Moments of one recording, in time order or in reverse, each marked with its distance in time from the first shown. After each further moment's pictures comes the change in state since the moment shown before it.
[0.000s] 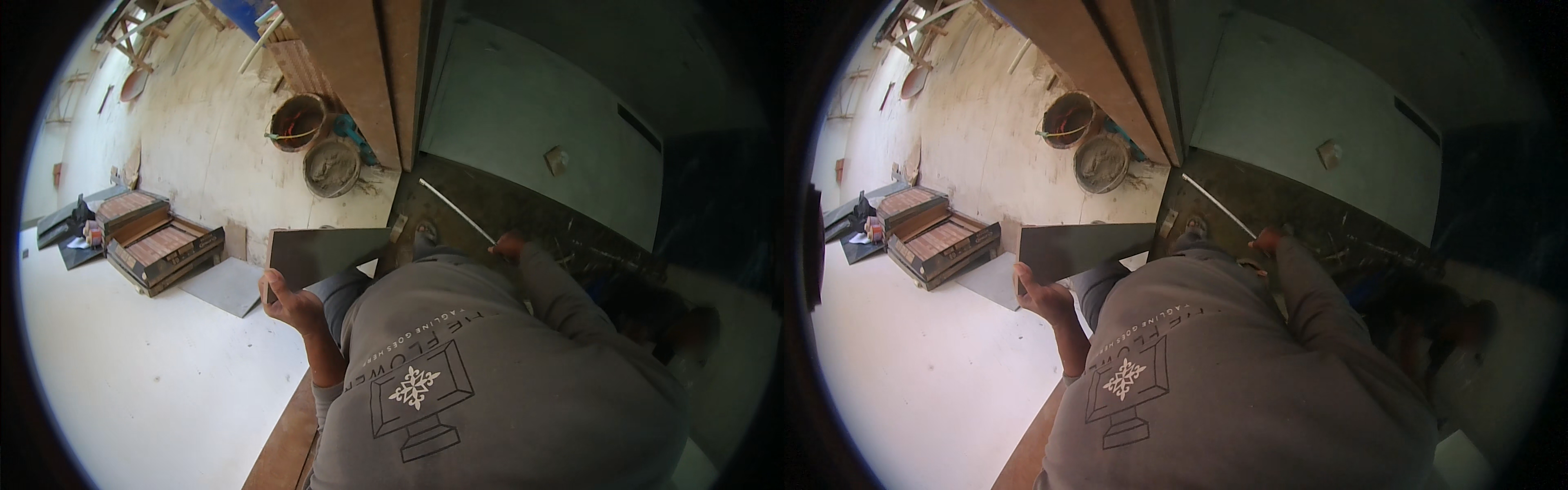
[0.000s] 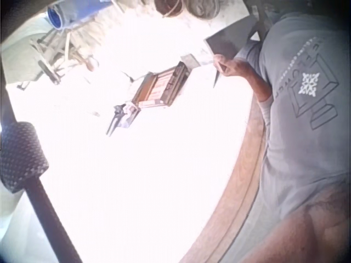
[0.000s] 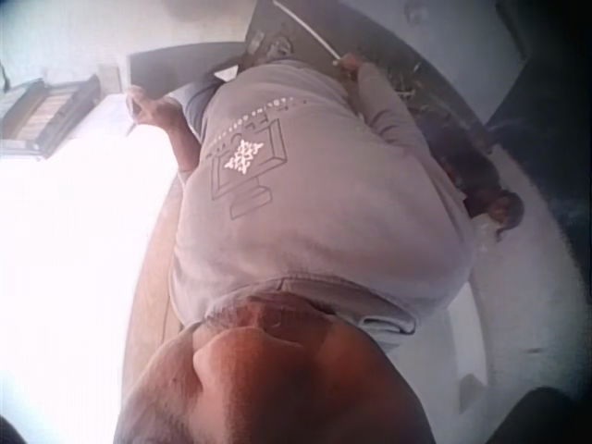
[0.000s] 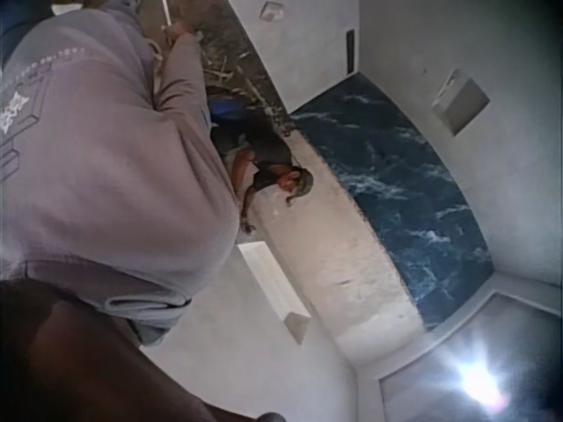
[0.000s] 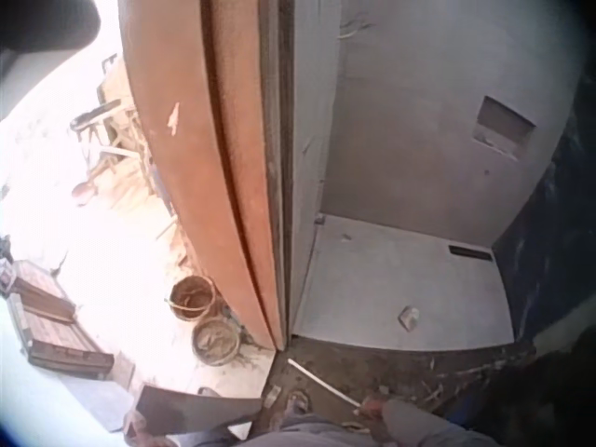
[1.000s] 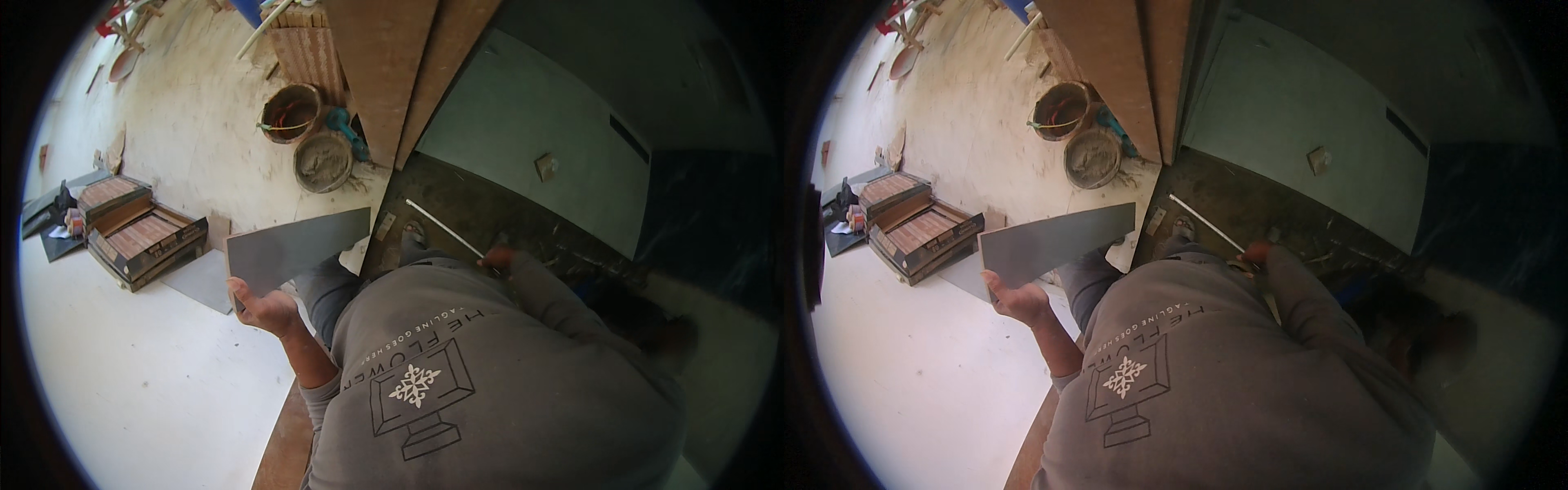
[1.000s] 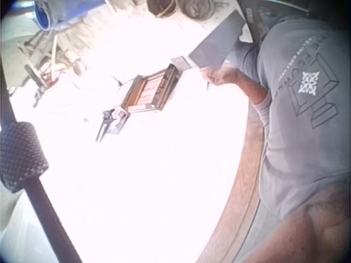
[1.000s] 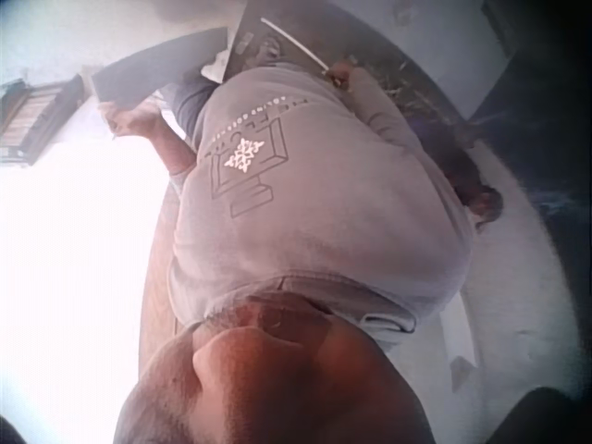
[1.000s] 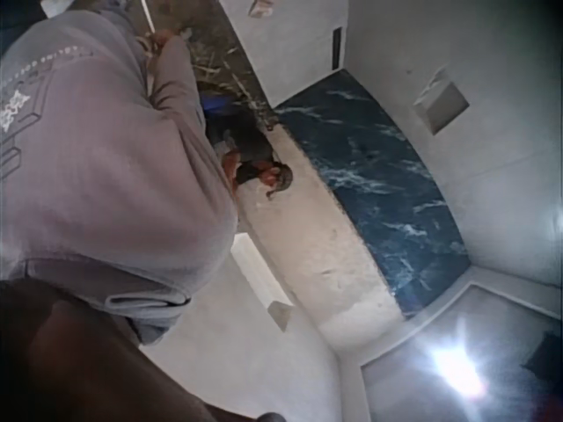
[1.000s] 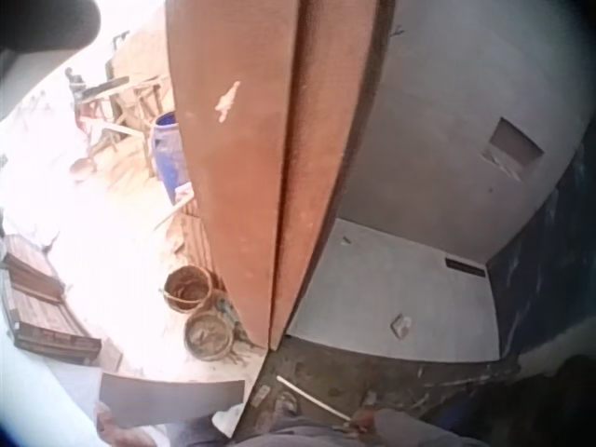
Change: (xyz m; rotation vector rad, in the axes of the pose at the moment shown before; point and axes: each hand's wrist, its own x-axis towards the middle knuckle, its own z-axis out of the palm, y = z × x) left_hand 0.043 0.014 0.016 -0.105 0.294 0.002; right_hand -0.046 -0.067 -0.036 0.021 -0.234 0.249
